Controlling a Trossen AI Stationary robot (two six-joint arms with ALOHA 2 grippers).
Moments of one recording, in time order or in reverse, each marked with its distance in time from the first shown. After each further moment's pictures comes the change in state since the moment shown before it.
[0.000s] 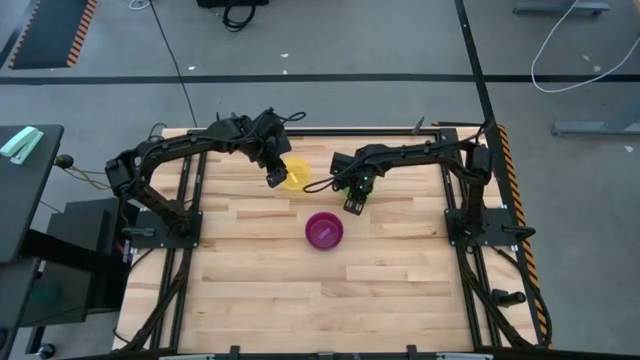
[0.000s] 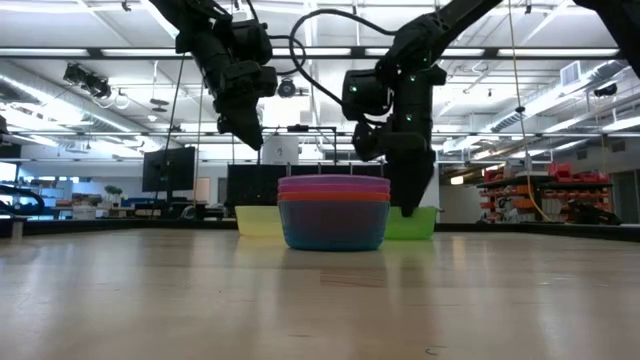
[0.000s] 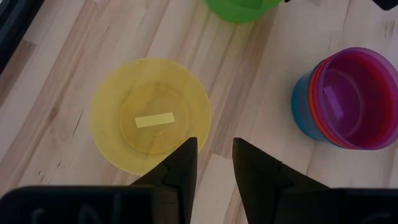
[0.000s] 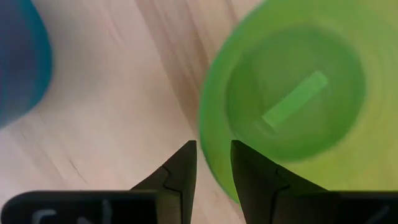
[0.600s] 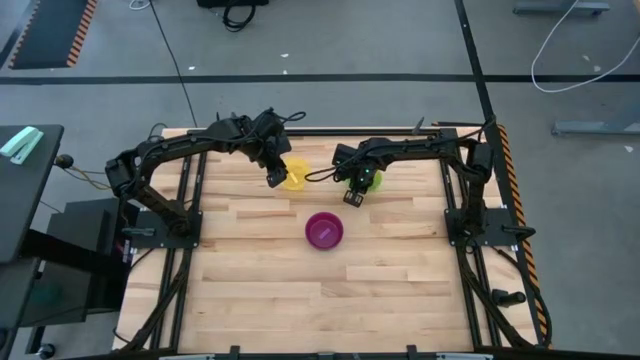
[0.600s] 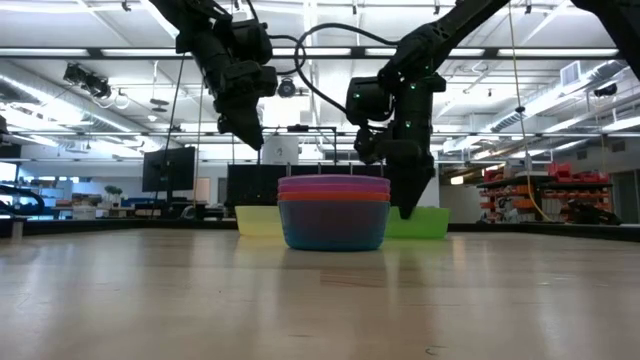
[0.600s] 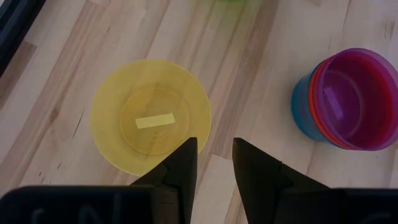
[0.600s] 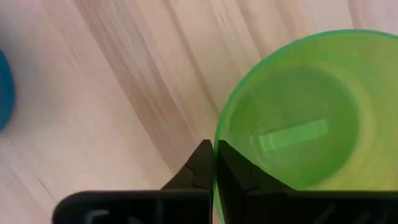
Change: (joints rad) left arm 0.000 0.000 0.000 0.003 0.000 0.002; right arm -0.065 -0.002 -0.013 0.042 0.009 -0.006
